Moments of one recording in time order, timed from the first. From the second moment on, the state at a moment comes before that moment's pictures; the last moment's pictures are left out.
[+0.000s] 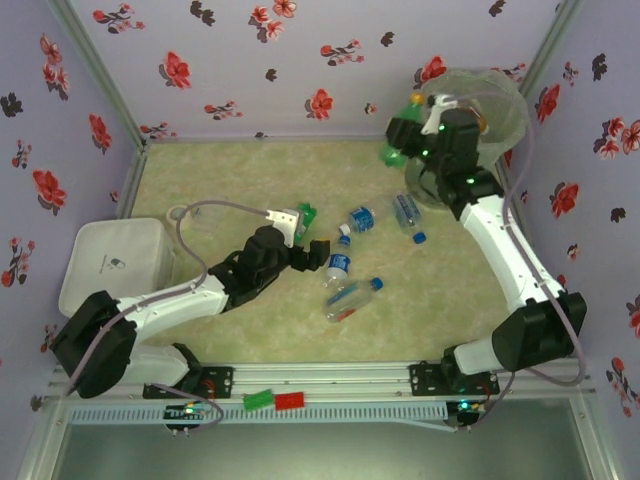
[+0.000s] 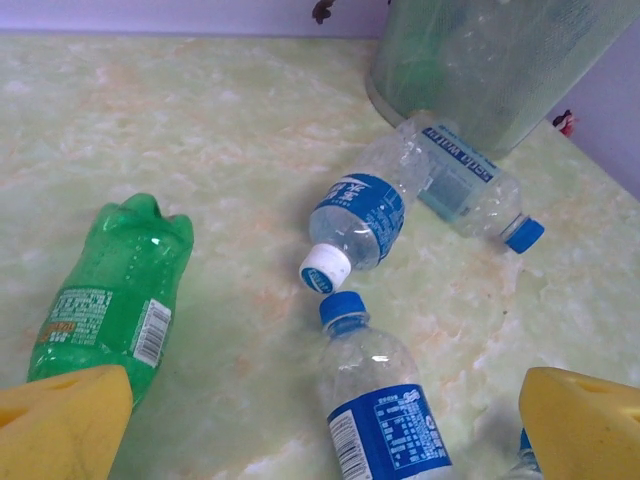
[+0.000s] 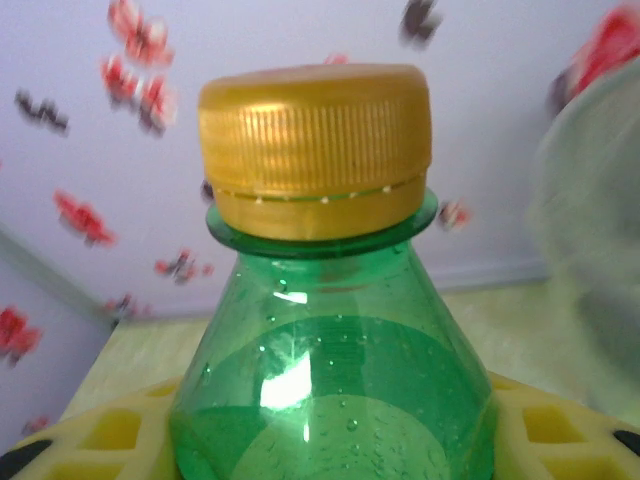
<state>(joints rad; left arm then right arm) -0.86 1.30 0.67 0.23 -0.19 -0.38 0.24 1.42 1.43 -0.24 -0.10 0.41</state>
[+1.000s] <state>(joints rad) -0.55 1.09 0.48 0.11 -0.15 -0.53 -0.09 1.92 1.88 -0.32 -0.01 0.58</state>
